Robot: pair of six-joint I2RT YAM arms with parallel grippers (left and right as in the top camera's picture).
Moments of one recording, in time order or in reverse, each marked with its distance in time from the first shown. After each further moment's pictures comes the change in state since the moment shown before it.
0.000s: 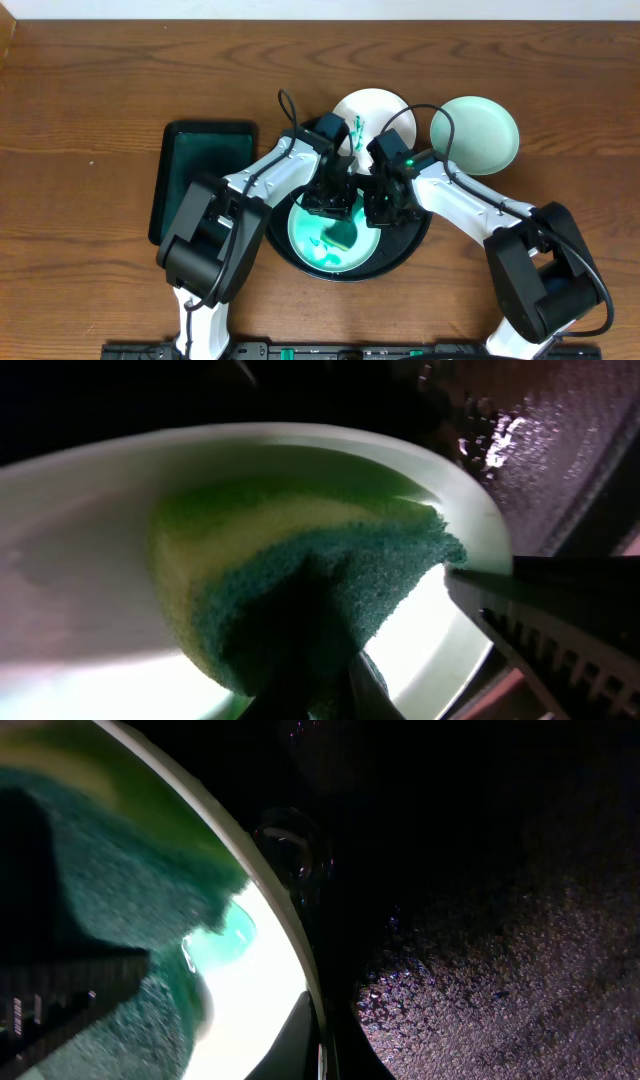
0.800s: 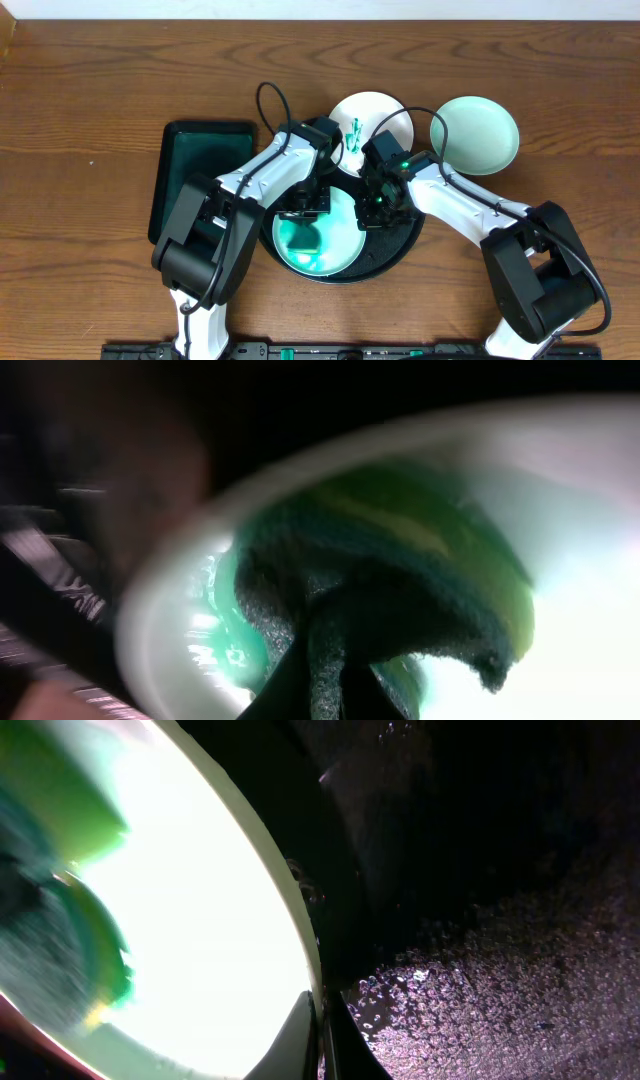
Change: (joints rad) left arm 0.026 -0.012 0.031 -0.268 -0.473 -0.246; right arm 0.016 0.005 -0.003 0.027 -0.109 -0.015
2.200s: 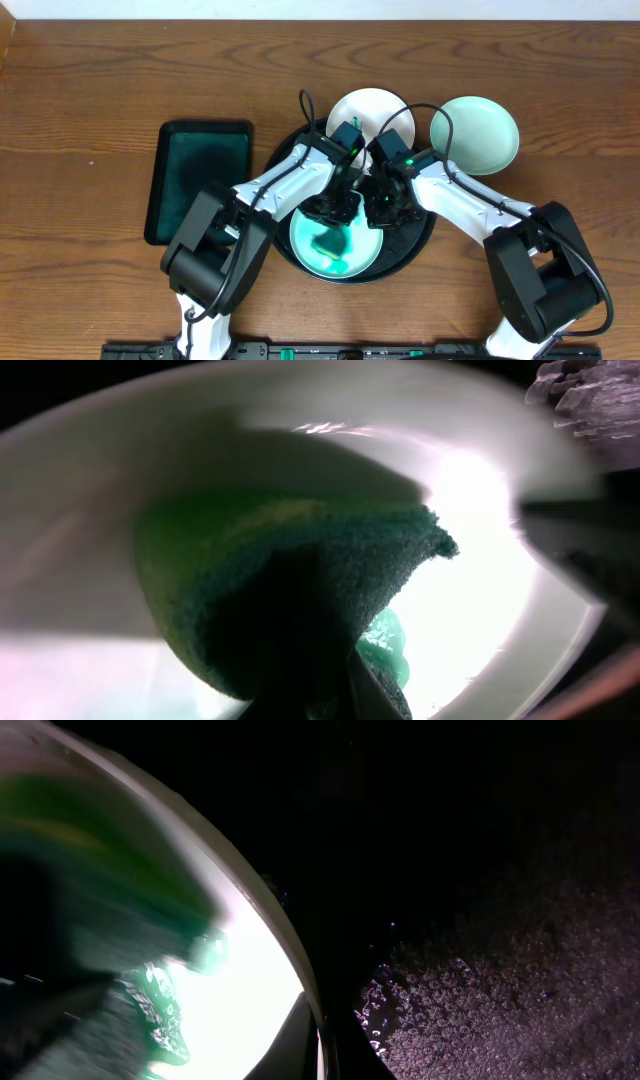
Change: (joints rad) left arm -0.111 -0.008 -0.021 0.193 0.294 0.359; right arm -0.016 -0.002 0.005 -0.034 0.117 -0.020
